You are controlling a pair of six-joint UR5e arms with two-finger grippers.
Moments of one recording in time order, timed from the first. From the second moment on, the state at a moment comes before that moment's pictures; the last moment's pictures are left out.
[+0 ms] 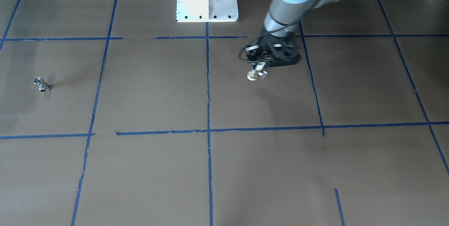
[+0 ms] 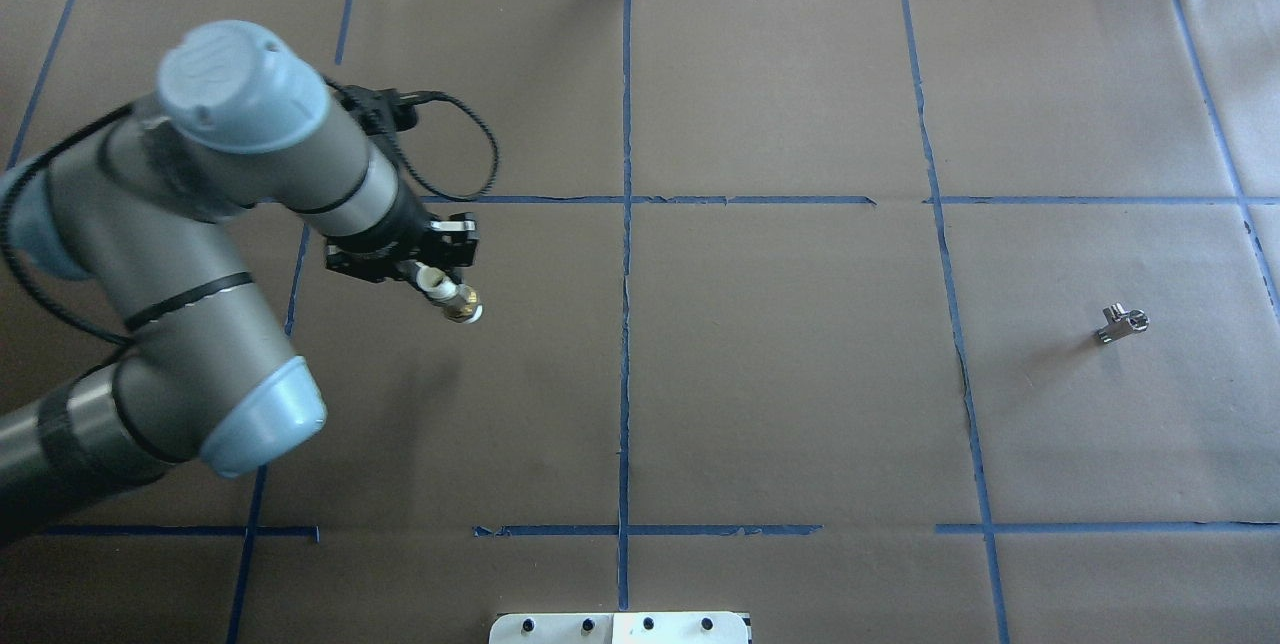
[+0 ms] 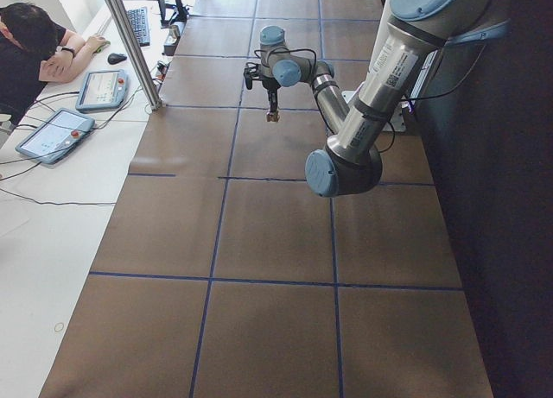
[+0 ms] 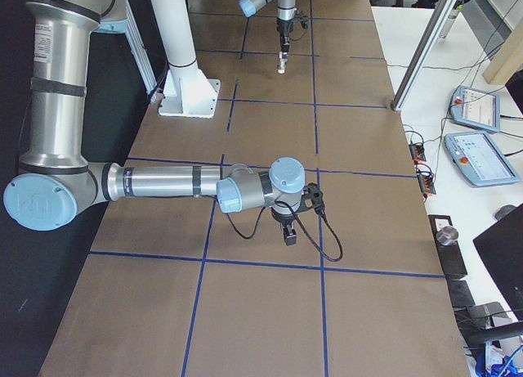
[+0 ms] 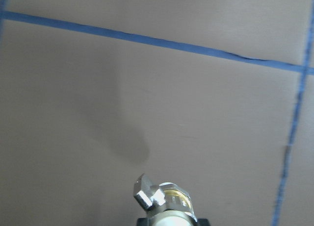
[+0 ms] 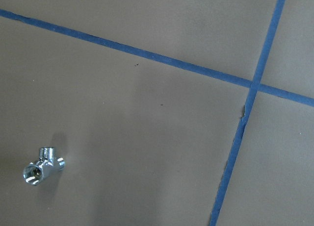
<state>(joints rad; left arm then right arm) -0.62 -2.25 -1.79 -1.48 -2.00 -1.35 1.41 -1.71 1.73 -1.37 2.39 -0.02</state>
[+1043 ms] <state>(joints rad) -0.50 -2.51 -1.48 -1.48 -1.88 -1.45 1.41 -1.71 1.73 -1.37 2.39 -0.02</state>
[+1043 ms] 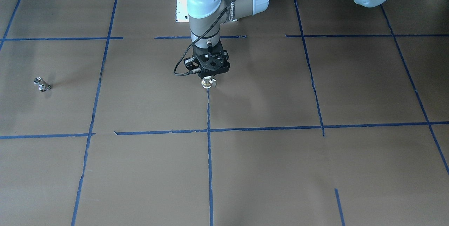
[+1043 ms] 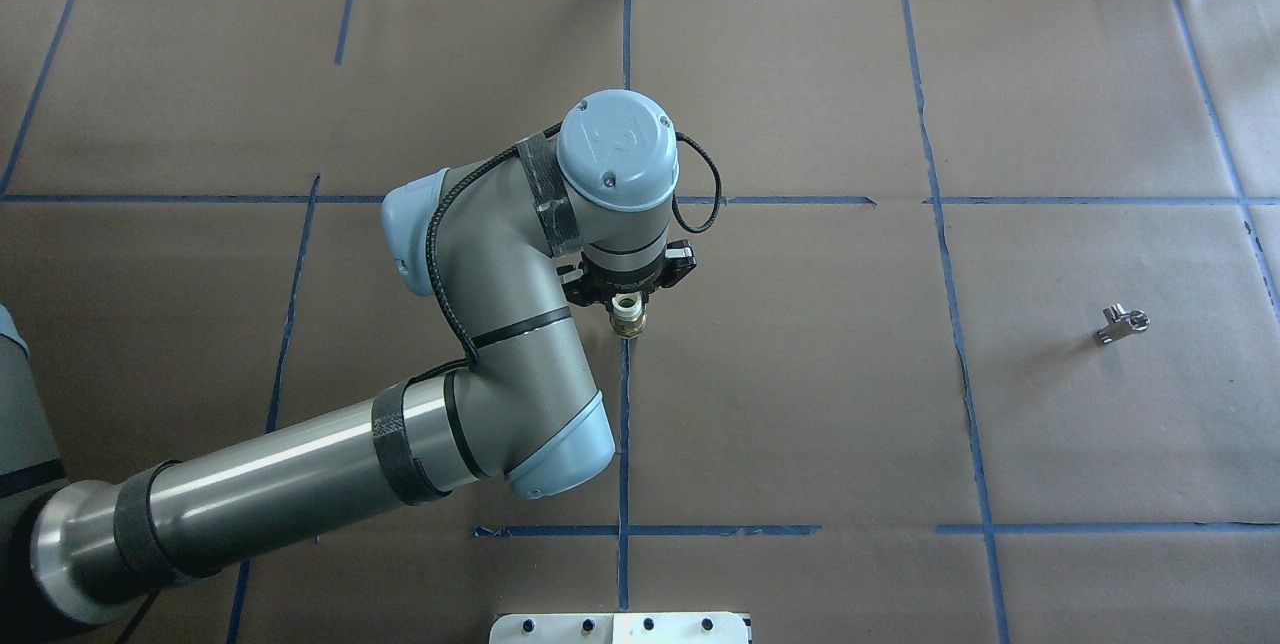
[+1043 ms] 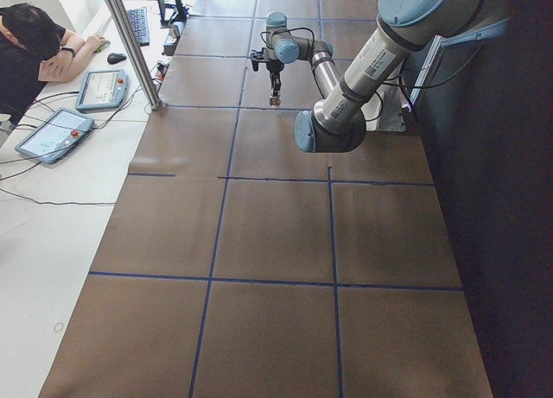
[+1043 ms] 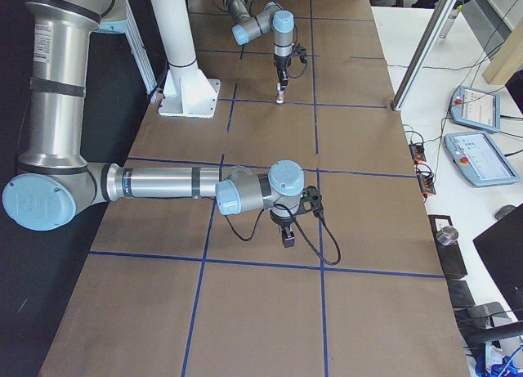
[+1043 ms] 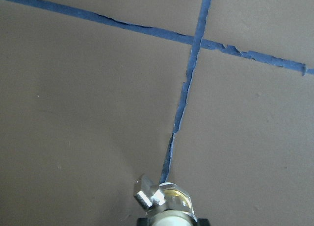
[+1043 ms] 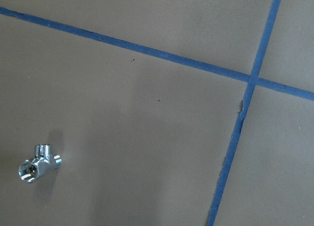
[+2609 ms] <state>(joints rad) -0.57 -2.23 -1.80 -1.46 -1.88 -1.16 1.41 -1.71 1.71 -1.37 2.39 -0.02</state>
